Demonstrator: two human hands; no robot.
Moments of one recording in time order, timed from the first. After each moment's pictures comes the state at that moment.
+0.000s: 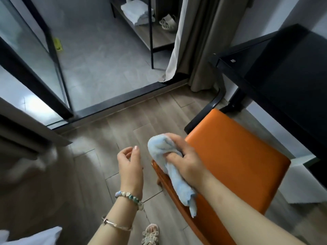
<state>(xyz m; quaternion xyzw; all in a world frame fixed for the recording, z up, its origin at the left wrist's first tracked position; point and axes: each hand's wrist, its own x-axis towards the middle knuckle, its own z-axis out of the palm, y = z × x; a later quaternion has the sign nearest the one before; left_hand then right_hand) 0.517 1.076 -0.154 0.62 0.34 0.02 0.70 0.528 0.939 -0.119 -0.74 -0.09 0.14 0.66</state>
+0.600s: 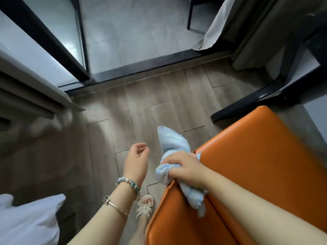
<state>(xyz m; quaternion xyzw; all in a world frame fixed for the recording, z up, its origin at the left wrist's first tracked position) 0.606 1.097 -0.268 0.70 0.42 -0.09 0.56 0.652 0.944 -0.264 -0.79 -0.25 0.41 0.38</state>
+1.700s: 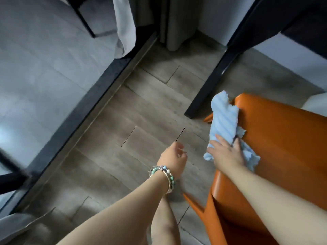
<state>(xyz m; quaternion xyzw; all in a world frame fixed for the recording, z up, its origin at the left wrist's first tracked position) 0.875 1.025 -0.374 0.84 -0.03 -0.44 0.32 0.795 0.858 -0.412 -0.92 0.10 0.37 -0.07</state>
